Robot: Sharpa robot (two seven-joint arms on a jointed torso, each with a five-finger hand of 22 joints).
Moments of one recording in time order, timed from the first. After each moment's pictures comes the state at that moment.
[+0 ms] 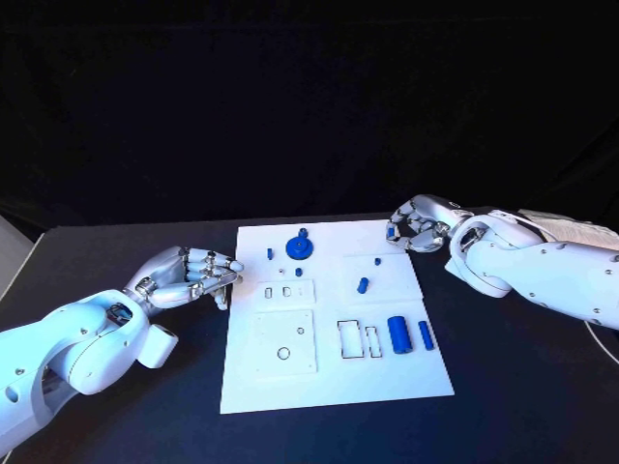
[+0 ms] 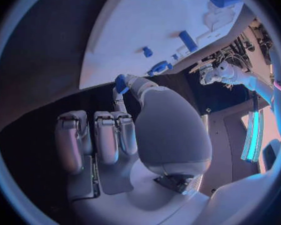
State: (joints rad) left arm 0.92 -0.94 0.28 1.54 -0.56 -0.07 0.26; left_hand 1.37 -0.20 0.58 0.17 0.06 0.91 0.20 0.22 0.31 1.20 0.12 0.07 0.10 1.16 0.04 0.69 0.71 0.18 1.06 0.13 0.79 0.46; right arm 1.33 -0.88 -0.13 1.29 -1.27 -0.43 -0.01; right_hand 1.34 -0.17 0.43 0.17 0.25 1.03 0.11 0.21 0.36 1.47 0.04 1.57 1.31 1.46 -0.05 1.55 1.31 0.01 1.47 0.05 1.57 1.31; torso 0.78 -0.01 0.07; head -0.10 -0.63
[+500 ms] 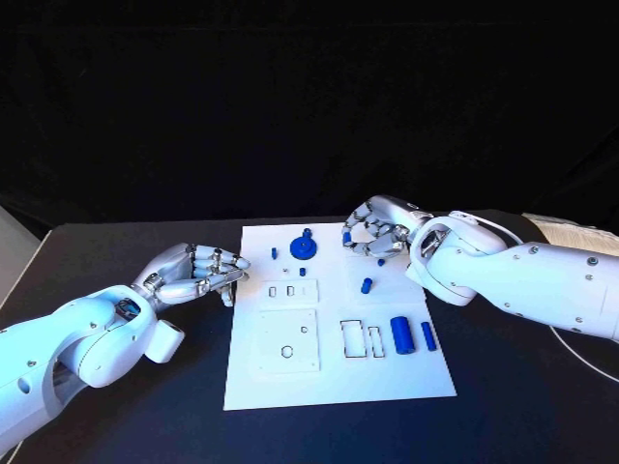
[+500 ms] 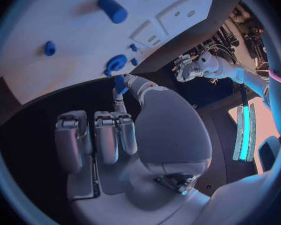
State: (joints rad) left arm 0.92 -0.93 0.28 1.53 -0.56 -0.07 0.26; left_hand 1.37 -0.20 0.58 0.17 0.06 0.91 0.20 0.22 0.31 1.20 0.12 0.07 0.10 1.16 0.04 0.69 0.71 0.18 1.06 0.13 0.79 0.46; right arm 1.35 -0.79 -0.13 1.47 -1.27 -0.44 -0.11; right_hand 1.34 -0.17 0.44 0.16 0.28 1.02 0.11 0.21 0.36 1.47 0.04 1.57 1.31 1.46 -0.05 1.55 1.31 0.01 1.47 0.05 1.57 1.31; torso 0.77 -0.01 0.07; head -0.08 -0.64
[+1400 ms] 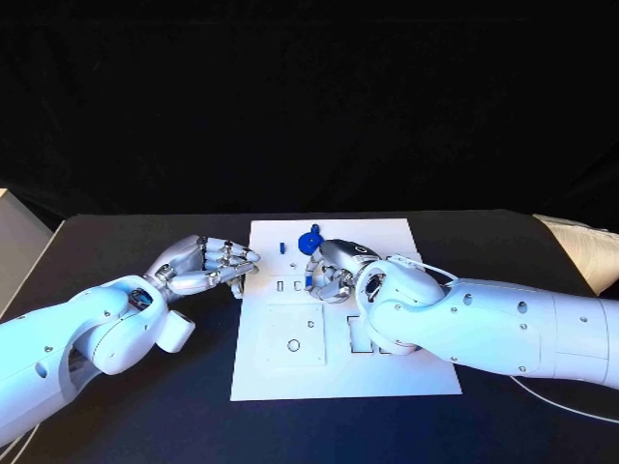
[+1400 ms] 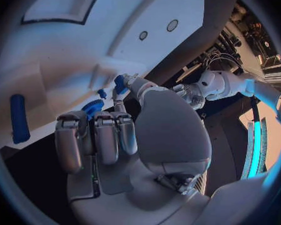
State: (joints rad) left arm 0.92 -0.93 0.28 1.53 -0.55 -0.07 0.26; left_hand 1.37 -0.20 0.59 0.17 0.06 0.91 0.20 0.22 0.31 1.20 0.12 0.07 0.10 1.16 0.04 0.69 0.71 0.18 1.05 0.13 0.80 0.46; right arm 1.24 -0.61 -0.15 1.54 -1.41 -0.45 -0.48; right_hand 1.34 -0.16 0.45 0.15 0.28 1.00 0.12 0.22 0.36 1.47 0.04 1.57 1.31 1.46 -0.05 1.55 1.31 0.01 1.47 0.05 1.57 1.31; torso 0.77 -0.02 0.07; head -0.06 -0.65
